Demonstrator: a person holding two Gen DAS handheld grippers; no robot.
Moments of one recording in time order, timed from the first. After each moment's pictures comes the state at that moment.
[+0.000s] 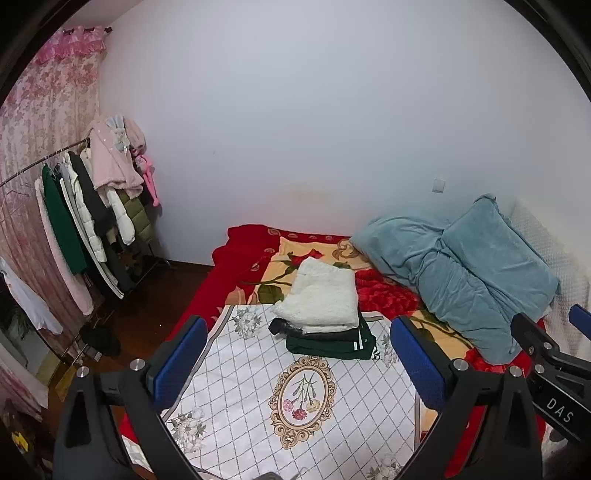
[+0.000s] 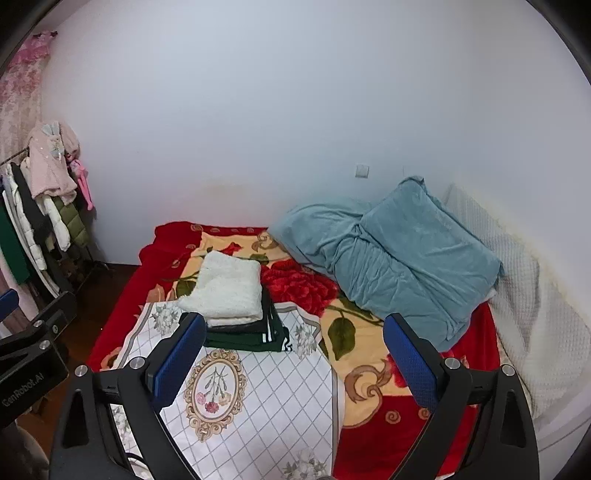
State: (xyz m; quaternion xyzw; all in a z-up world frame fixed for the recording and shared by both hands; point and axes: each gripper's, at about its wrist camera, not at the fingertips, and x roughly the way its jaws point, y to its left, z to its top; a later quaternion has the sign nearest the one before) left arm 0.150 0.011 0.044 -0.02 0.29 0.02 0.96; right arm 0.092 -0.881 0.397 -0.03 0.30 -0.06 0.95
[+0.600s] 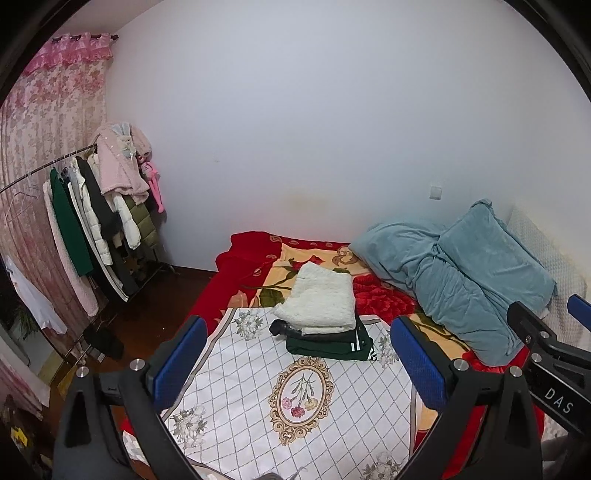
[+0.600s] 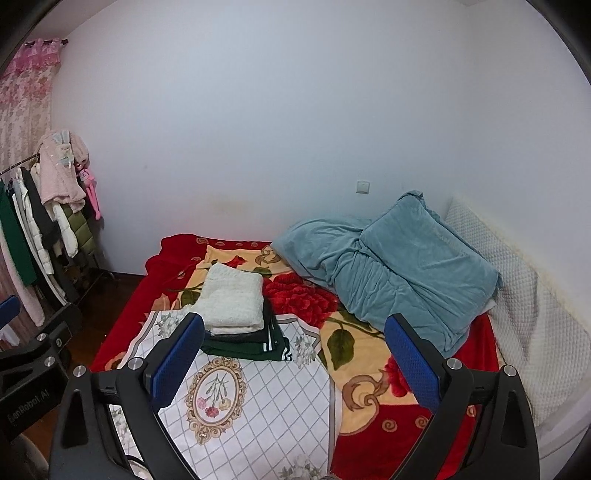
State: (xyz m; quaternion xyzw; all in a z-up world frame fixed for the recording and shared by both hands) left arm 0.114 0.000 0.051 -0.02 0.28 0.03 0.96; right arm 0.062 -0.890 0.421 -0.03 0.28 -0.05 0.96
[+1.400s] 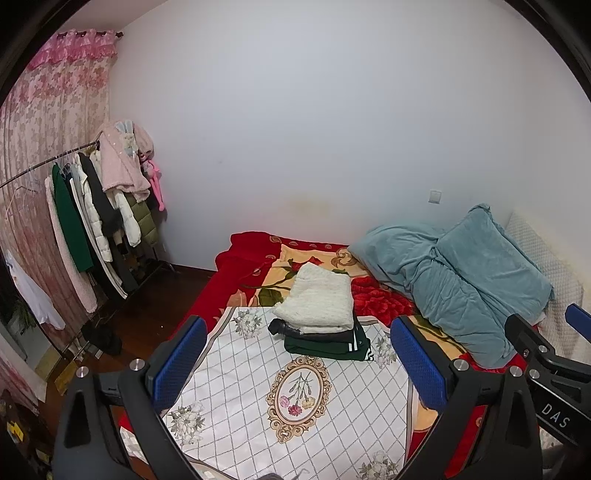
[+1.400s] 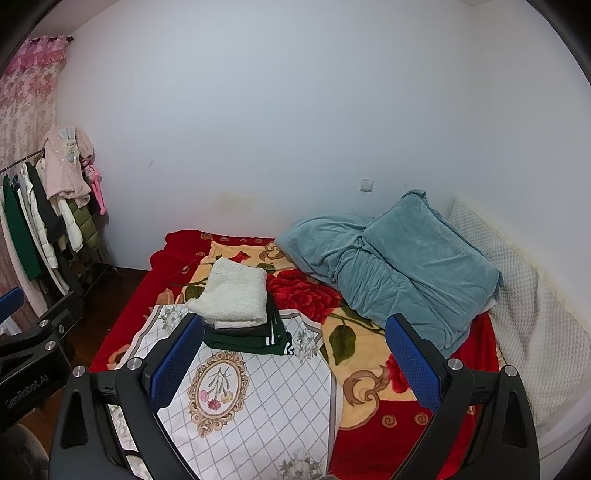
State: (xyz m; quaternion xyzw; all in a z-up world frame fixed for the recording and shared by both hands) left arm 0.107 -0.003 0.054 -0.03 0.28 0.03 0.96; right arm 0.043 -0.893 0.419 -0.04 0.28 -0.04 0.96
